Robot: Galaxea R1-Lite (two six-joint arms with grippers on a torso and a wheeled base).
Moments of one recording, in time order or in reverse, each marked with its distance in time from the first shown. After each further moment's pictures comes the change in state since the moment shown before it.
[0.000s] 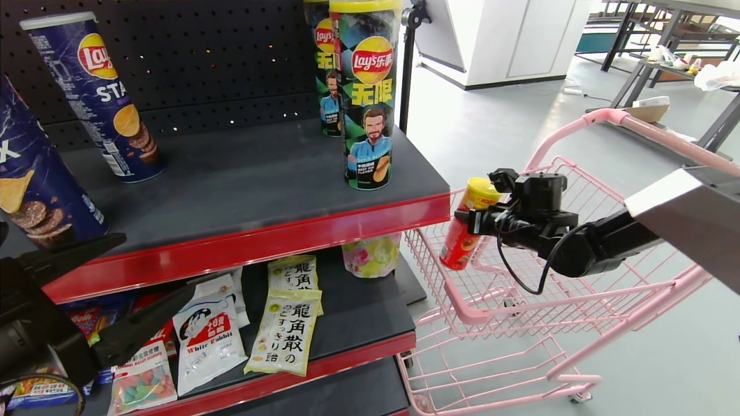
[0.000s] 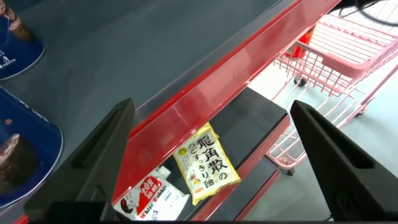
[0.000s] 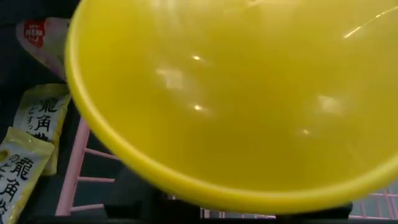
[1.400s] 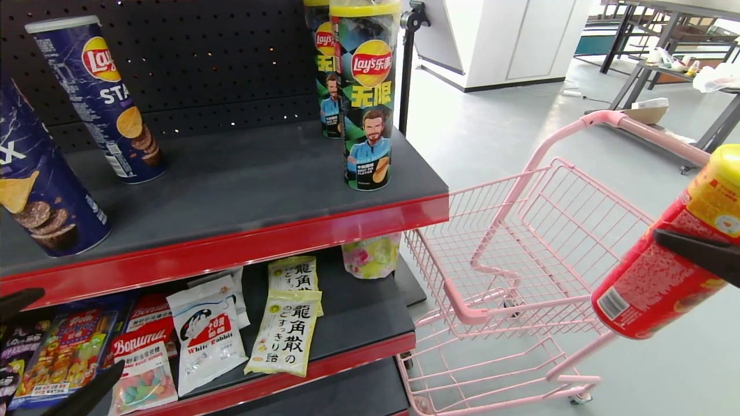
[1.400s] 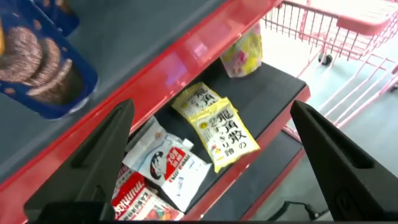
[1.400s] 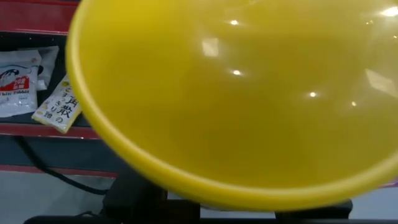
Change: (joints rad) left arm -0.002 -0.304 0.037 0.277 0.069 0.124; right arm 0.094 -1.257 0.481 0.693 -0.157 -0.200
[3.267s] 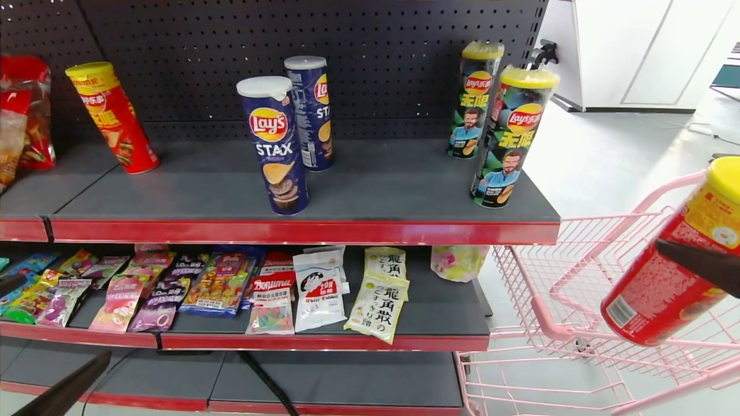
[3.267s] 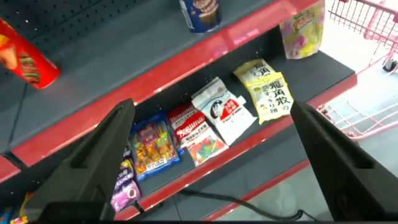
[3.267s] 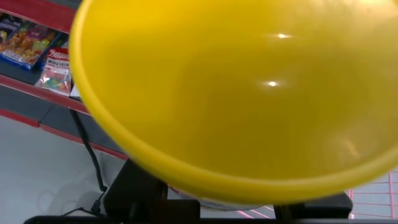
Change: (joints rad) left arm 0.003 -0.011 -0.030 -0.004 0.007 0.028; right arm -0.023 -0.008 0.034 -0.010 -0.015 -0.042
